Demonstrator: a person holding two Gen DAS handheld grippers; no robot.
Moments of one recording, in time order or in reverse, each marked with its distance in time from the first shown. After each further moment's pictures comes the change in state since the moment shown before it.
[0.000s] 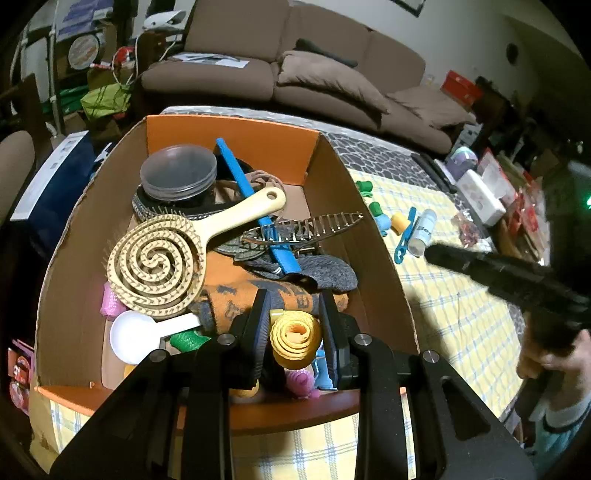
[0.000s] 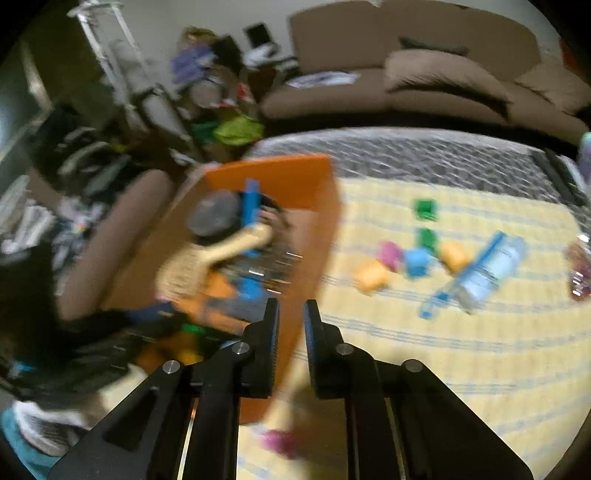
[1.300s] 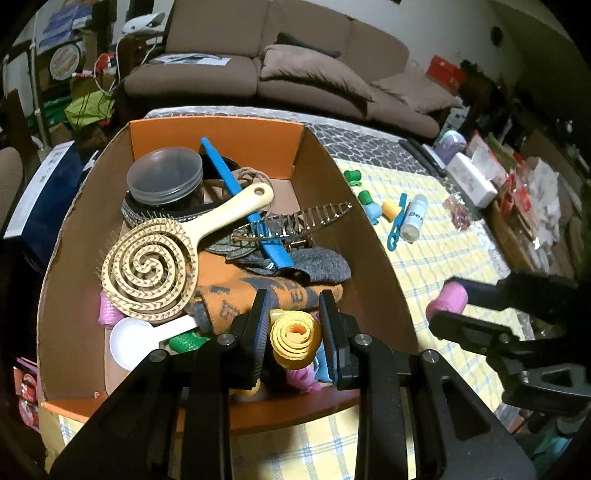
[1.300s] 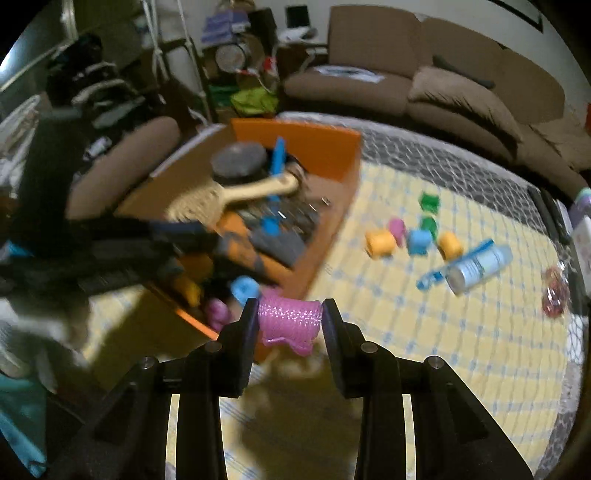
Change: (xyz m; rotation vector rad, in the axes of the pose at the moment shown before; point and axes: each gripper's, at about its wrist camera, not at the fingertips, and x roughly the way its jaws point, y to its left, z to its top) left arm -0.001 -0.001 0.000 0.072 0.033 -0.021; right arm -0.022 0.050 -0.044 -0.221 0.038 -0.049
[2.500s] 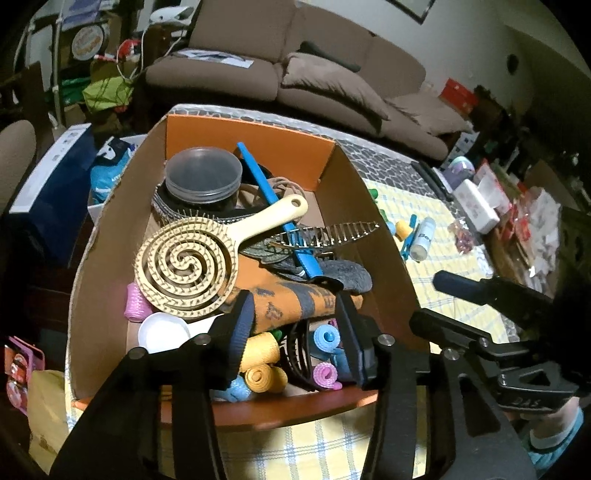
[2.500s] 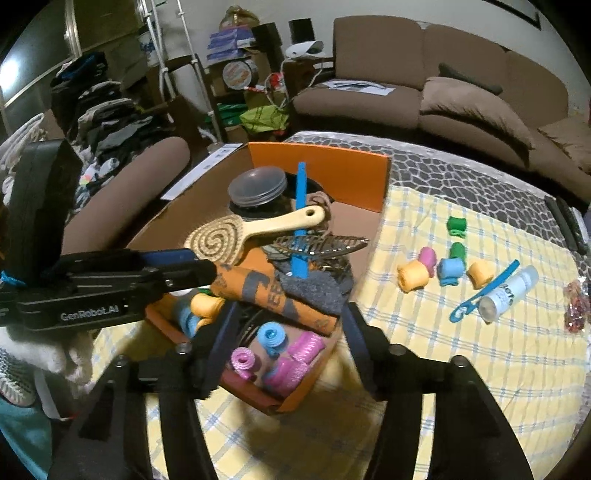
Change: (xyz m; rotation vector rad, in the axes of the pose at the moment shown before) left arm -0.017 0.037 0.002 -0.100 -0.037 -0.008; right arm 0.022 0.019 0.025 0.032 -0.058 0.025
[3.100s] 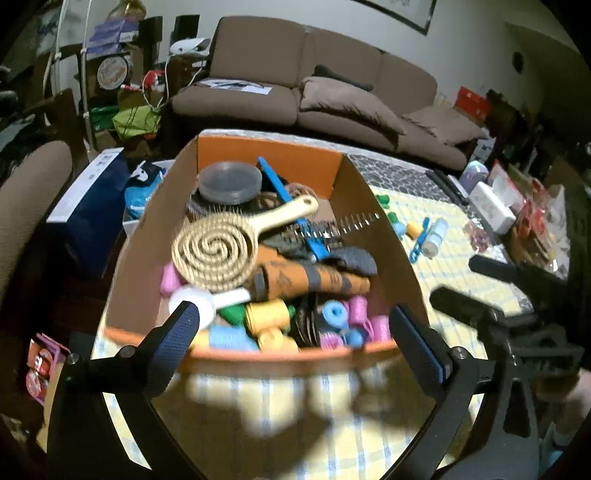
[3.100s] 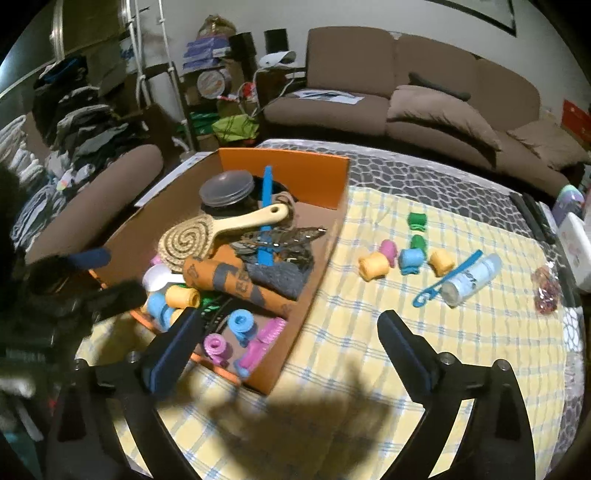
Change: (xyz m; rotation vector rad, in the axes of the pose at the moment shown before) left arm -0.036 -0.020 -0.043 0.024 -0.106 0.121; right arm -0.021 -0.007 -0.020 0.027 -0.043 -0.127
